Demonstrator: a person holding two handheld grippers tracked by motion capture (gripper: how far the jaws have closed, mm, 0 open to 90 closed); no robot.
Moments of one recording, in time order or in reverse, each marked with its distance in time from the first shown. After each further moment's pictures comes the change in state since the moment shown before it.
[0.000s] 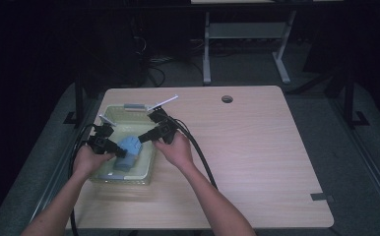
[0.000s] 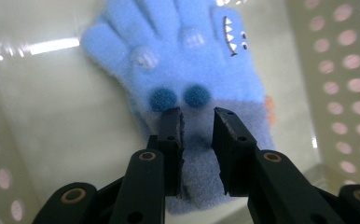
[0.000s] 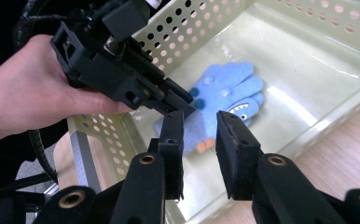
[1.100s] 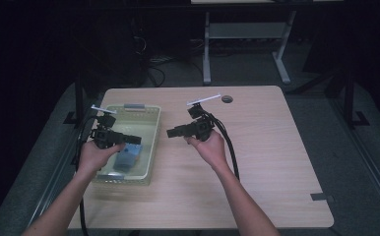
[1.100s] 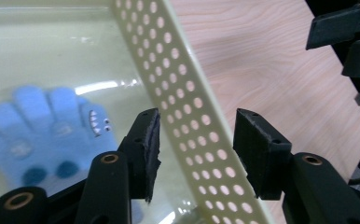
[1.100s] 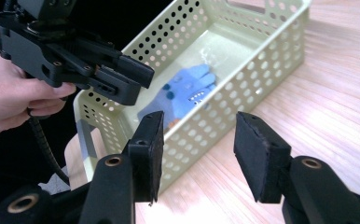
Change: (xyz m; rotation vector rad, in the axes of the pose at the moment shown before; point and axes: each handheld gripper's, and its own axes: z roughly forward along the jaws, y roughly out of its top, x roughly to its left) left arm -0.051 0.005 -0.037 -0.280 -0.257 0.058; right arm -0.050 -0.037 -0.082 -0.118 0.024 0.069
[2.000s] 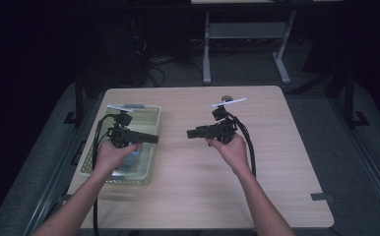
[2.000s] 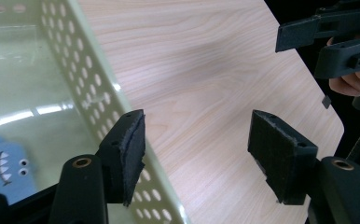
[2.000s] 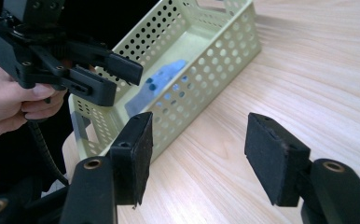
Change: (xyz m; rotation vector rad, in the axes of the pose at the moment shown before) left arm -0.038 0.010 0.026 -0.026 -0.081 0.048; right arm -0.030 -0.024 -0.047 -0.043 -0.010 0.036
